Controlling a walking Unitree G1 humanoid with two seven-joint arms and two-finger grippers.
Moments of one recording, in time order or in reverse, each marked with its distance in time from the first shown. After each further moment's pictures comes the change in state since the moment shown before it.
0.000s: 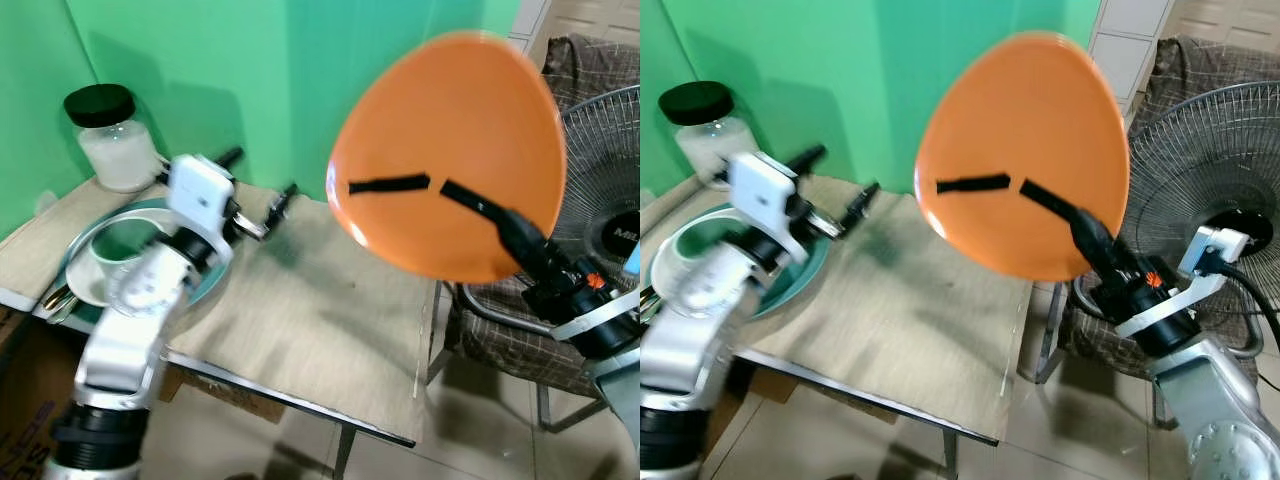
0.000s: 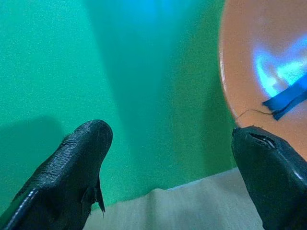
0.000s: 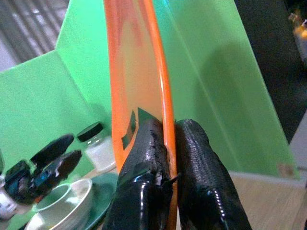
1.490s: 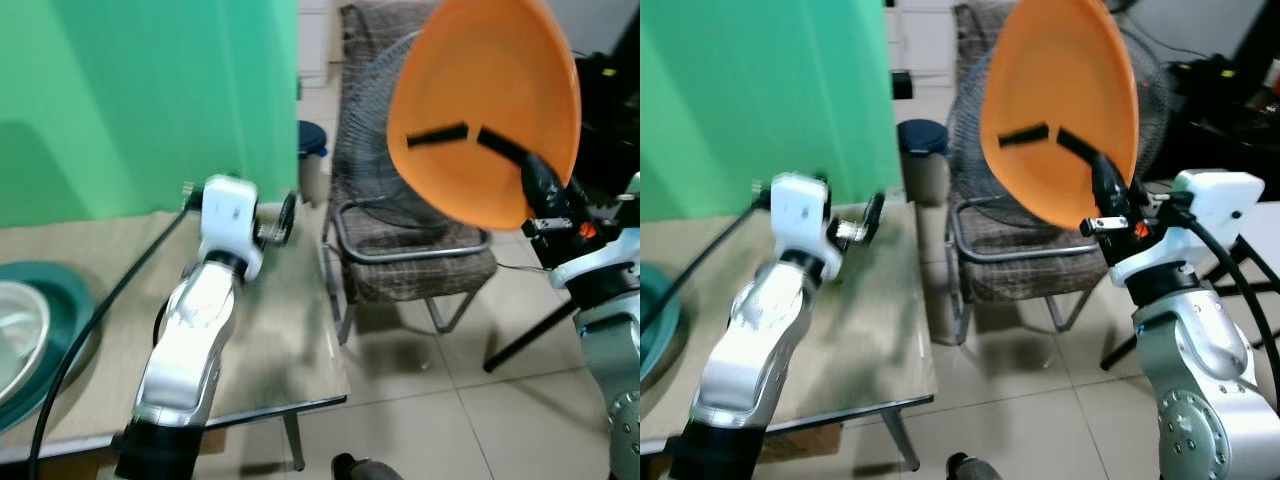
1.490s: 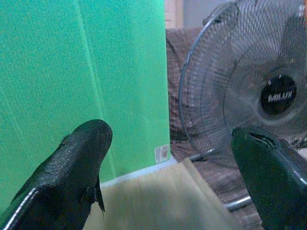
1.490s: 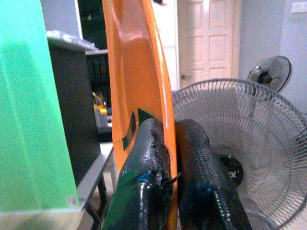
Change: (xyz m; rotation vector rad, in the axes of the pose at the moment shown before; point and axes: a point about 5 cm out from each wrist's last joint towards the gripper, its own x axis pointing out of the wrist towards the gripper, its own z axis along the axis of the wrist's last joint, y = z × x) left arm 0.001 -0.021 -0.032 -0.071 0.157 0.278; right arm 0.036 0.009 0.026 -0.421 -0.126 -0.207
